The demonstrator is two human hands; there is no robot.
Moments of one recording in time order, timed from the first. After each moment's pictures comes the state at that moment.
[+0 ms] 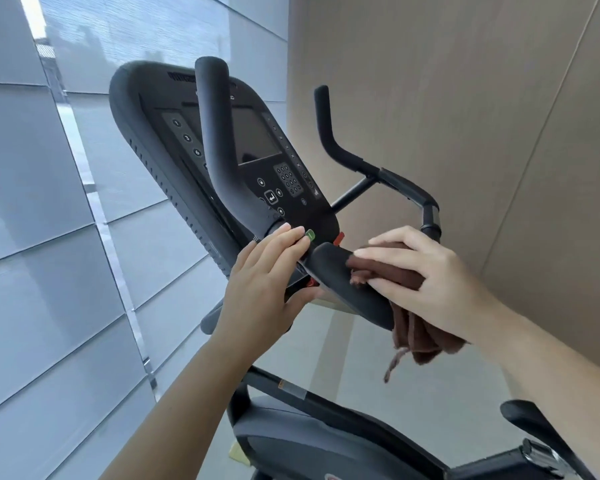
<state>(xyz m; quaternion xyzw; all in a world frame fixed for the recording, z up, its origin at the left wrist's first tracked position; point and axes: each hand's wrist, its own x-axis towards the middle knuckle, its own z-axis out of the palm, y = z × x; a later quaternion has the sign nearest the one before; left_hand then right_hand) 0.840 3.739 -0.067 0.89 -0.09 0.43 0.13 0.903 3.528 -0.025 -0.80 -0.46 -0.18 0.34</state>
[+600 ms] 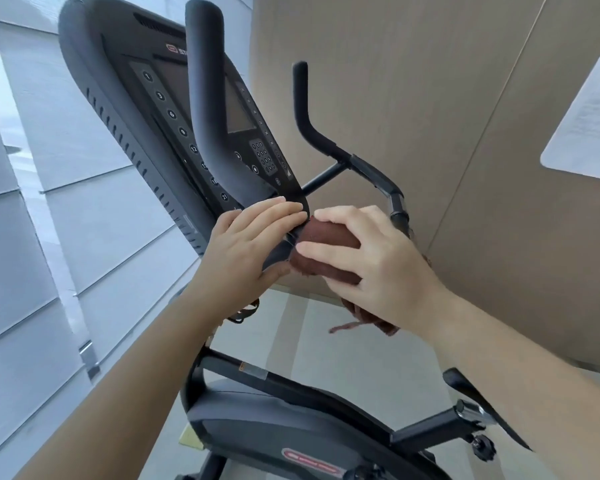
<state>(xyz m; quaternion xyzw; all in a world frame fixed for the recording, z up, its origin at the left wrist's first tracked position) 0.856 3.775 -0.069 0.88 -0.19 0.42 0.09 0.867 3.573 -0.018 -0.80 -0.51 -0.32 0.07</state>
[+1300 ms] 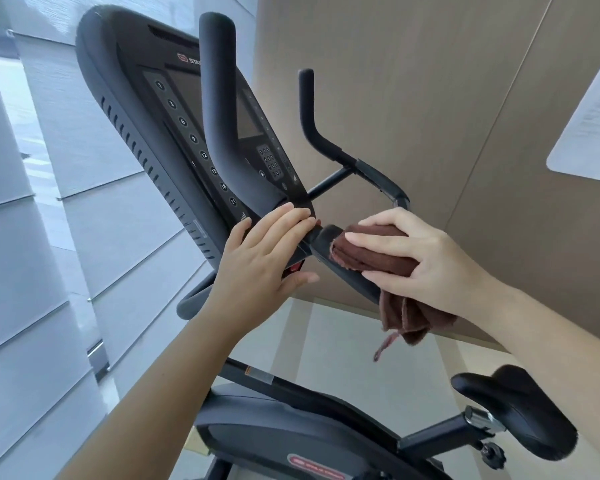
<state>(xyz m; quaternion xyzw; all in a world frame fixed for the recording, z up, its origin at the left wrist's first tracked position) 0.846 3.761 -0.071 0.90 -0.14 0.40 0.08 0.892 3.534 -0.016 -0.83 -0.48 -0.16 0.24</state>
